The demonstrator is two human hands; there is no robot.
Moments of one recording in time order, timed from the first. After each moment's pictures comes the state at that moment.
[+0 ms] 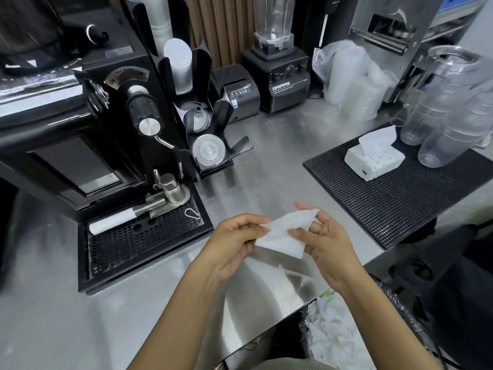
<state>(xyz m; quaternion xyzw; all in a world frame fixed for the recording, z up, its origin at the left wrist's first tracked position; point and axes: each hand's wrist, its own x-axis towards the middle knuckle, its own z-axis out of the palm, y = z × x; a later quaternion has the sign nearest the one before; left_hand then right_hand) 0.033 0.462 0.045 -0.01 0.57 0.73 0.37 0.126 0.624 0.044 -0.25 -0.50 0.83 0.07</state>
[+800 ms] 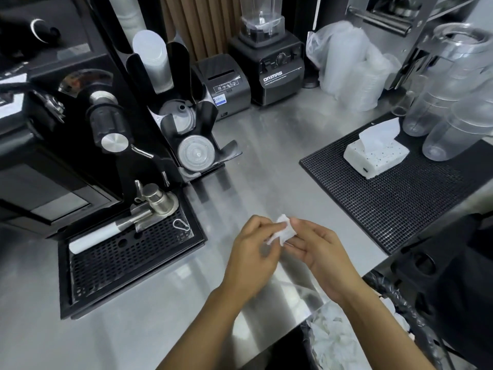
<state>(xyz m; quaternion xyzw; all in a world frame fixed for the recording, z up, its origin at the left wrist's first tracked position) 0.042 0.503 0.015 0.29 0.80 0.52 0.07 0.108 0.631 0.041 -0.26 -0.47 0.84 0.02</state>
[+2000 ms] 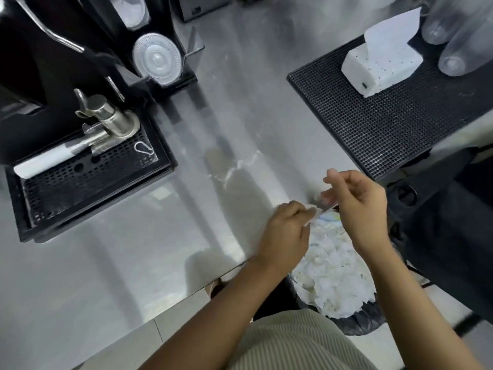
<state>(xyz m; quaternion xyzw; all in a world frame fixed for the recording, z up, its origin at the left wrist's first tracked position) 0.150 0.555 -0.060 0.34 0.85 0.39 0.11 0.183 0.689 -0.014 -0.36 -0.72 0.58 0.16</state>
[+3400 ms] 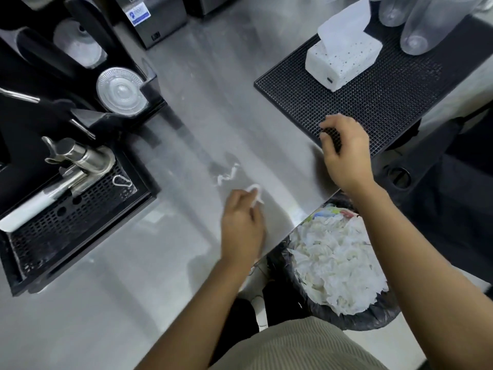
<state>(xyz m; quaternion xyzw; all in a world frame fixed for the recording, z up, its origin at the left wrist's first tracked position) 0.104 0.542 -0.067 0.24 0.90 0.37 0.02 0.131 0.777 -0.065 -0.24 -0.88 0.33 0.24</state>
